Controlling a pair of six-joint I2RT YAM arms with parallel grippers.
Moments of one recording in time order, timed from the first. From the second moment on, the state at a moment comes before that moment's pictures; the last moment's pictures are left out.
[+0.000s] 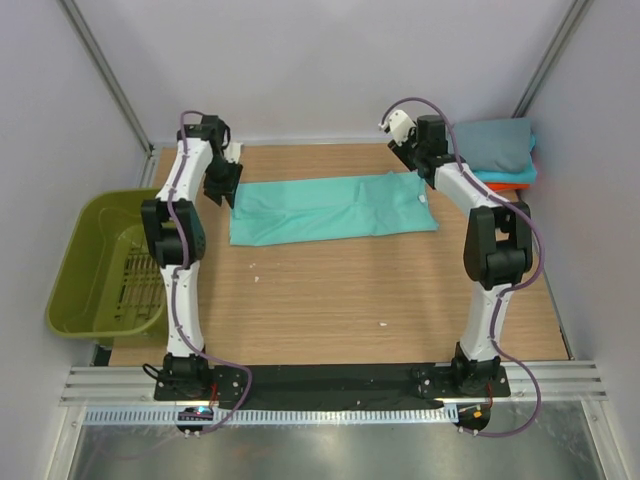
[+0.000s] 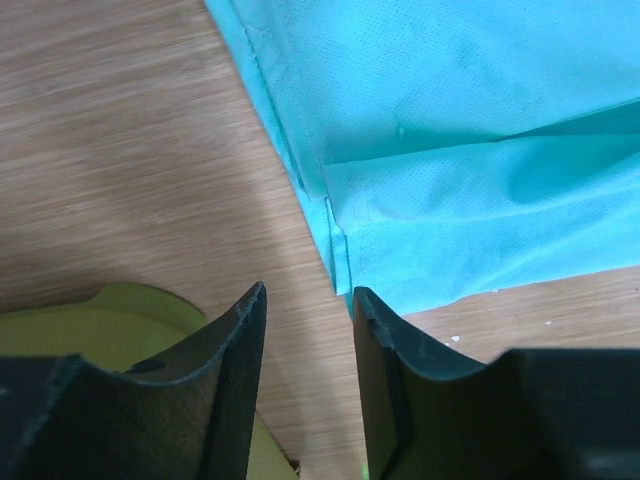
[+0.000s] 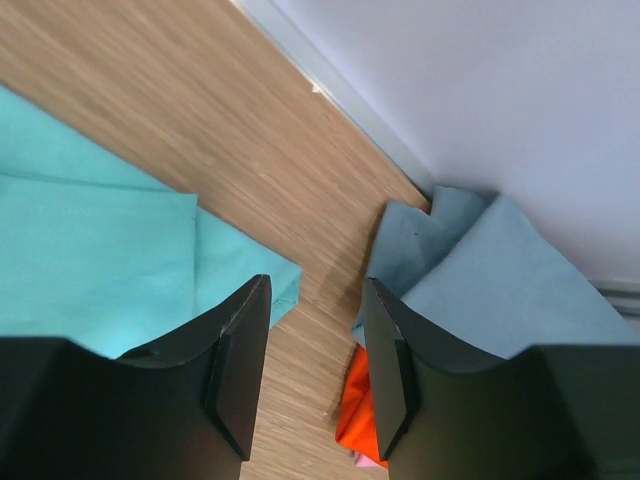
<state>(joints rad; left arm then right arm) -0.06 2.37 2.27 -1.28 0.08 0.15 0.17 2.03 1.61 -0.09 0.00 -0.72</state>
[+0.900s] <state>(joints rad) -0.09 2.50 2.30 -1.28 0.16 0.16 0.17 2.01 1.56 -0.28 -0.12 -0.48</state>
